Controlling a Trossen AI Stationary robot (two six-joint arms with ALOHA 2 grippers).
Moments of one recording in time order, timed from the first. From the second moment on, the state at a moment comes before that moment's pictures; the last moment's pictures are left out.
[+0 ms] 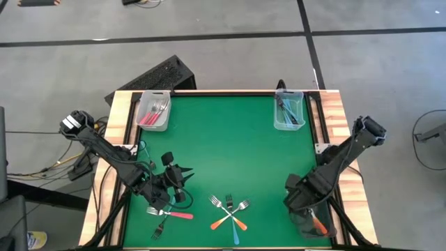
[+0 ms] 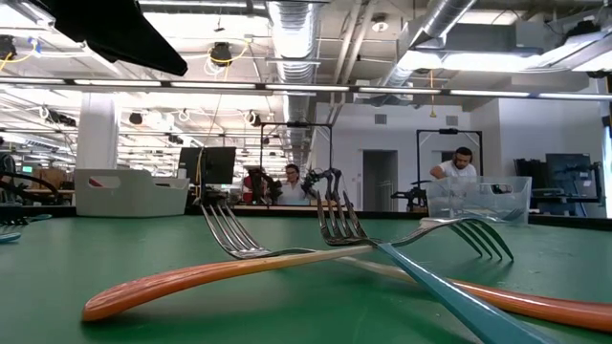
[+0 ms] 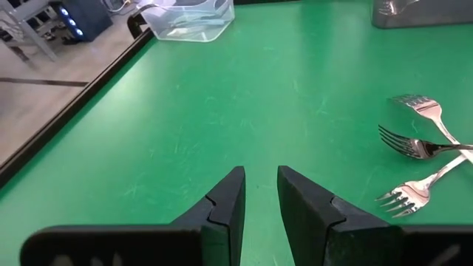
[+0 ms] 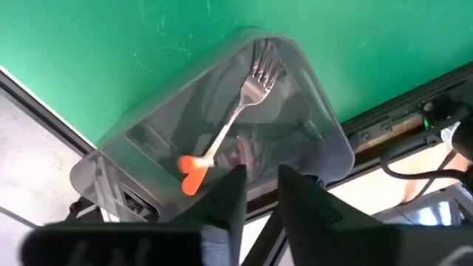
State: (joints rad) left arm -0.66 1.33 0.80 -0.39 -0.93 -0.60; right arm 0.72 1.53 1.32 -1.50 -0.21 1.22
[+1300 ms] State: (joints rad) left arm -0.64 1.33 0.78 -1.18 -0.42 -1.46; right arm 0.45 1.53 1.26 -0.54 0.89 0.65
